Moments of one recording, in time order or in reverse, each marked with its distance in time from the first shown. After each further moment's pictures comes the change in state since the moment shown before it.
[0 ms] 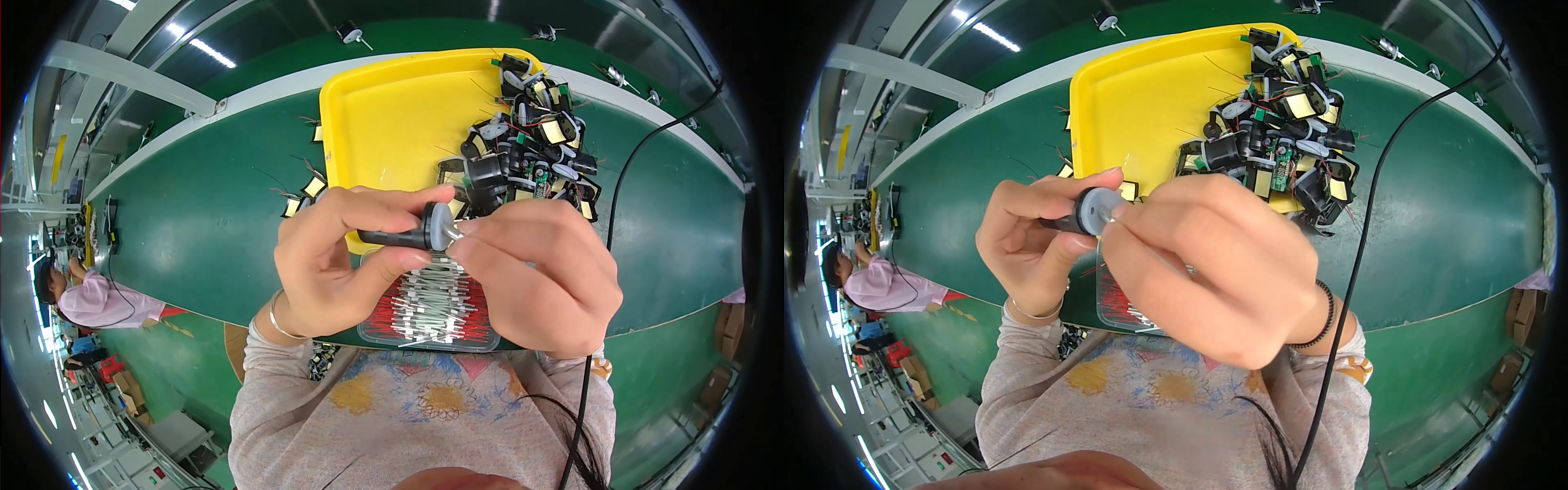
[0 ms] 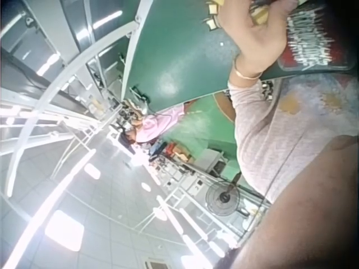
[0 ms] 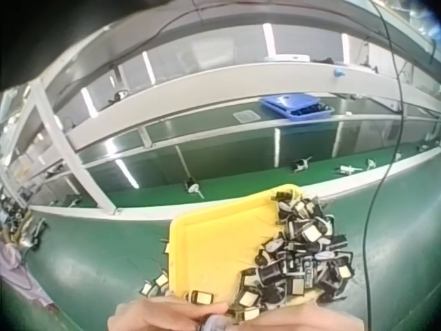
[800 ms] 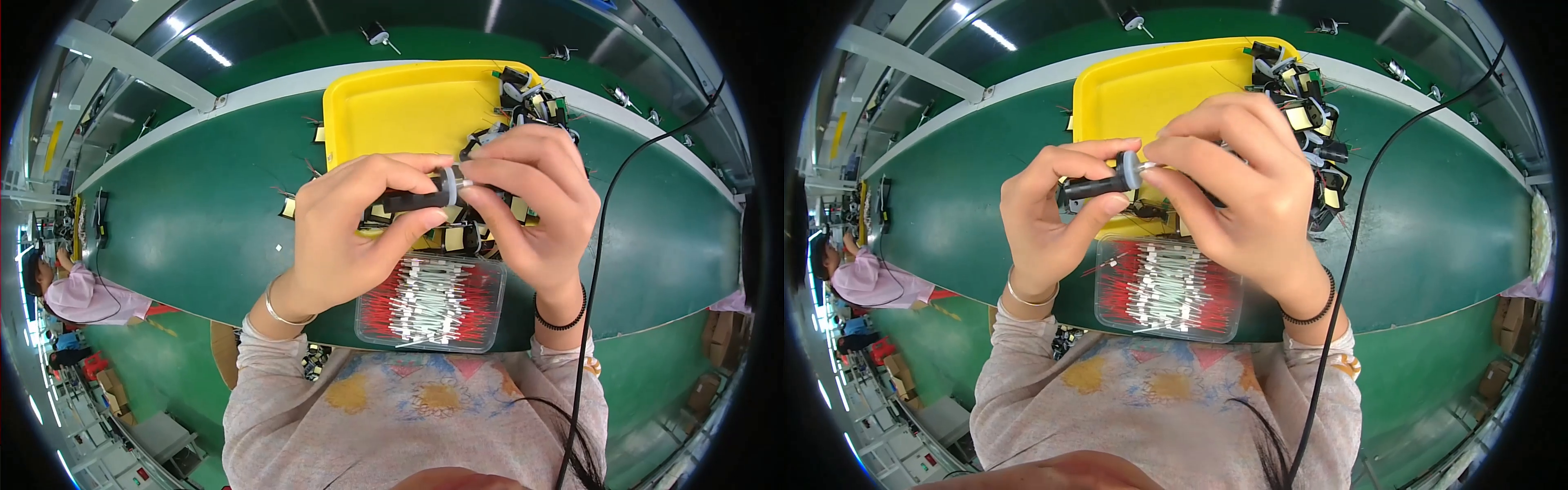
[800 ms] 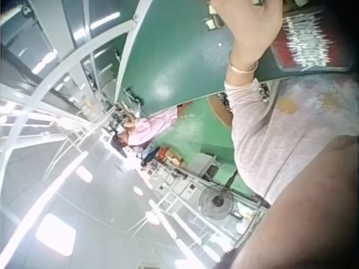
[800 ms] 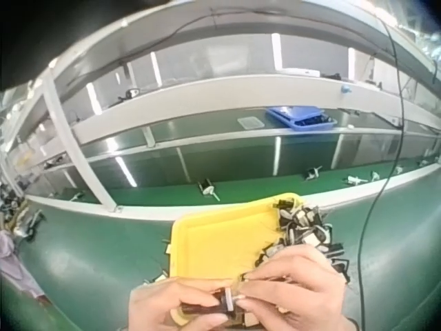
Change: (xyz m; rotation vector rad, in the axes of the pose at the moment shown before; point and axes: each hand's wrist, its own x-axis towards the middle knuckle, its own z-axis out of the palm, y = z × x) left_hand 0.017 -0.008 -0.009 0.404 -0.087 0.043; right_hand 0.004 0.033 0.005 -0.036 -0.108 0.146
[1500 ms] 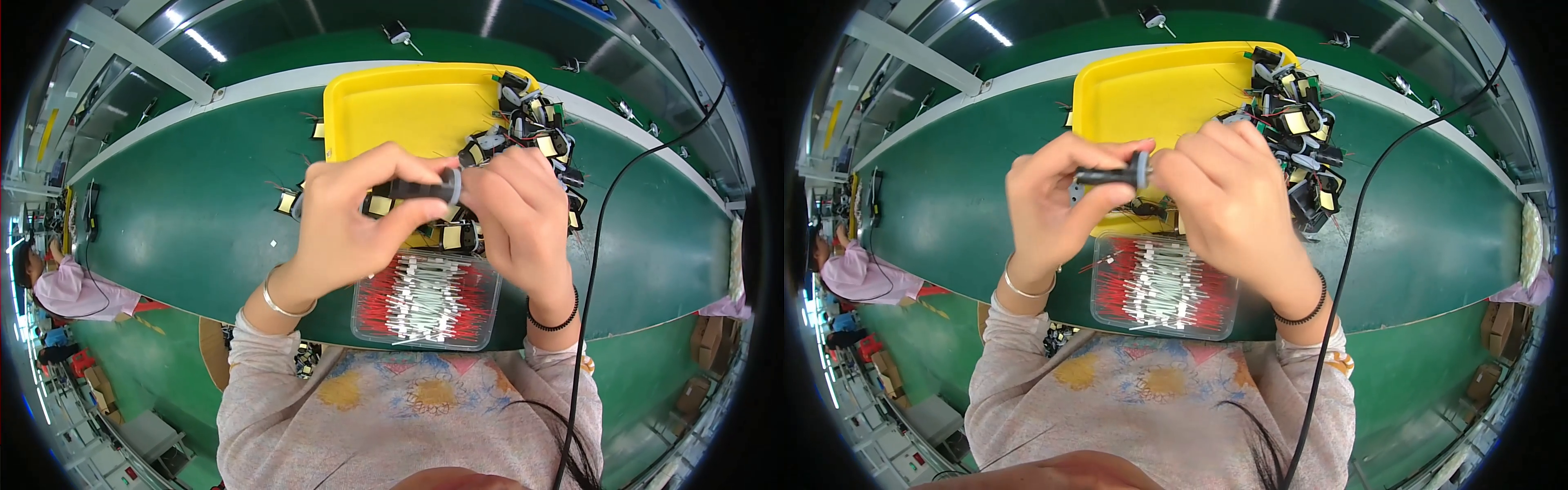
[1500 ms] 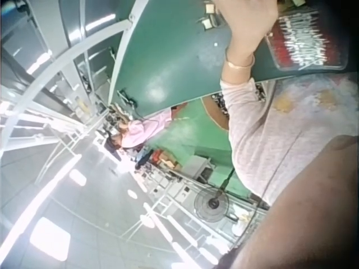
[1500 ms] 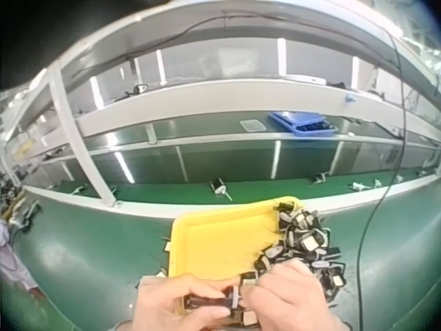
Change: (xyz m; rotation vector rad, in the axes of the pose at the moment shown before) left_hand -0.001 -0.013 0.001 -0.139 0.098 0.015; right_hand -0.005 -0.009 0.010 -0.181 -0.212 -0.040
